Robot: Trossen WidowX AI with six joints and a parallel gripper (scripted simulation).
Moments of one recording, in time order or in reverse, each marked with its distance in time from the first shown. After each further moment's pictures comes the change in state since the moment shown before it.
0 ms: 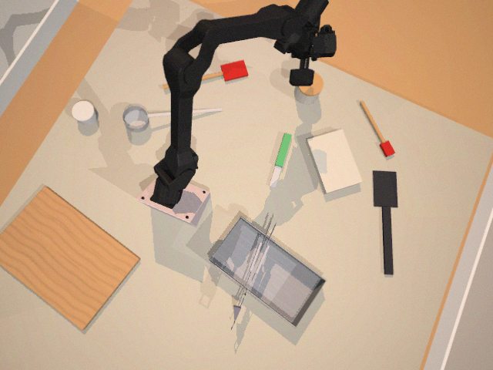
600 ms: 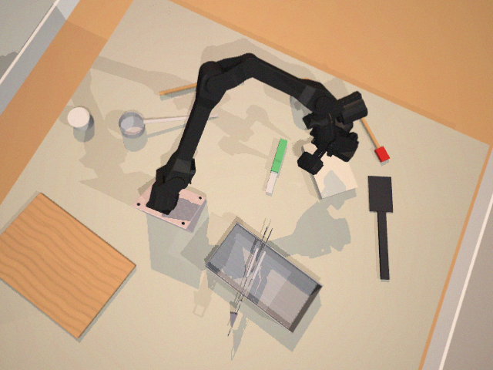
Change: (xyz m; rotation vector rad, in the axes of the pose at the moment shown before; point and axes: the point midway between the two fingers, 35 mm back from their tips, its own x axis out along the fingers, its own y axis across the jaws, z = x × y) arm 0.027 -0.252 0.084 0.406 -0.022 -0.513
